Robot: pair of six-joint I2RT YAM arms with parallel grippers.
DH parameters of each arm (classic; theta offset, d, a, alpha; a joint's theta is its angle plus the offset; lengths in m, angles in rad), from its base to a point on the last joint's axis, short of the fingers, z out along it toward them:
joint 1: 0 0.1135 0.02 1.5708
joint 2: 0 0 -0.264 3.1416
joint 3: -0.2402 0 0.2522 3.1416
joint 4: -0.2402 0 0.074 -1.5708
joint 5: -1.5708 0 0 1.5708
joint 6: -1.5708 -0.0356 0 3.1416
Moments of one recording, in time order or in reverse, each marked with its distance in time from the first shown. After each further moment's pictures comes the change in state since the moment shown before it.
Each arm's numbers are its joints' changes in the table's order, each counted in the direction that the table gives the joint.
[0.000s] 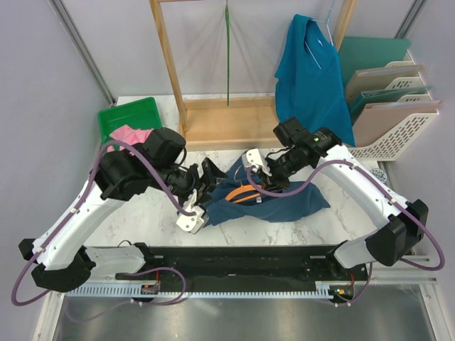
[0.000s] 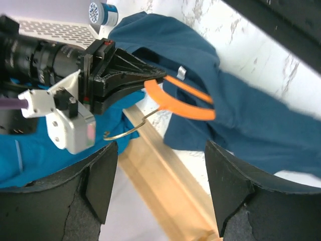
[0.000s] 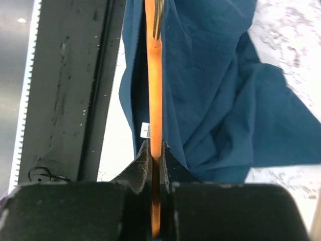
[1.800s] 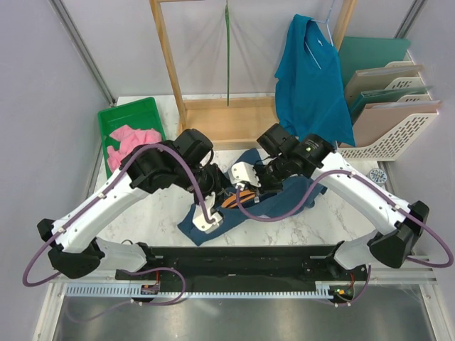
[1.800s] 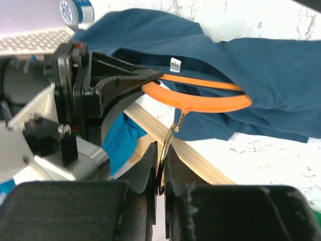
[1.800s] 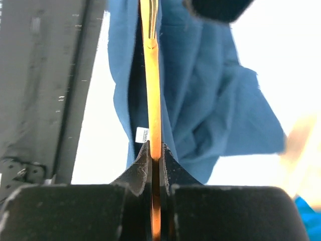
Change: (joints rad) left arm -0.086 -0.123 0.014 0.007 0.151 -0.256; right arm 0.201 -0.009 -0.082 -0.013 -0.245 -0.015
